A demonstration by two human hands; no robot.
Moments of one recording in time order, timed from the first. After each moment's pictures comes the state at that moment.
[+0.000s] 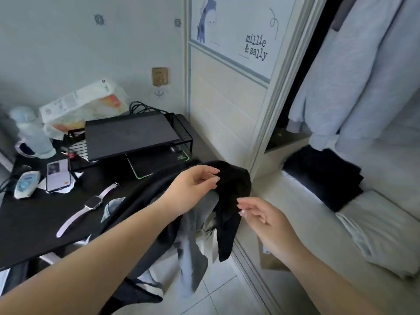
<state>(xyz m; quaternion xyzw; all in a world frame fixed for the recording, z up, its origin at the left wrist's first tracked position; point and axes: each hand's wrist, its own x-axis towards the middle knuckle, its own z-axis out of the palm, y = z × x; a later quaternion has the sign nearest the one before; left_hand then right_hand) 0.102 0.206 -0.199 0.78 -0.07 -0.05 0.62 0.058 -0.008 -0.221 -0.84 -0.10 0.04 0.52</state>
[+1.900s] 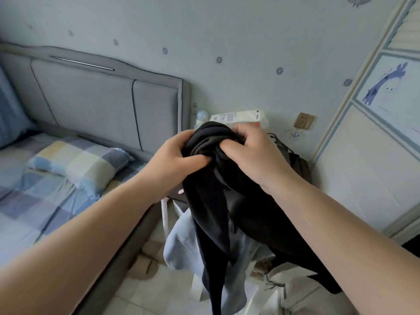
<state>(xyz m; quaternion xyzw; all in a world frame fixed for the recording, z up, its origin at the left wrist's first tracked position) -0.072 0.305 -0.085 0.70 0.12 0.32 0.63 0.054 0.196 -0.048 -0.73 -0.49 0.10 0.47</state>
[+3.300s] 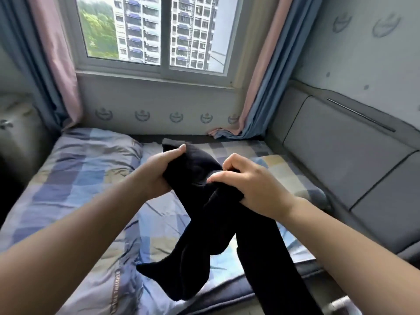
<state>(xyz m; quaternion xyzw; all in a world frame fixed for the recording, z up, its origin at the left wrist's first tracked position) -0.770 0.416 -0.133 0.25 0.38 0.58 0.68 -0.537 0.439 -0.090 -0.18 -0.96 -0.01 0.19</state>
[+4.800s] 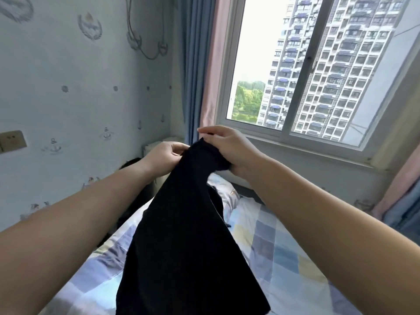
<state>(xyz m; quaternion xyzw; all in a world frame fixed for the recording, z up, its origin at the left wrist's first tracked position) -0.874 0.376 -0.038 0.38 0.75 0.53 0.08 -0.761 0.508 0.016 -0.08 -0.78 0.59 0.17</state>
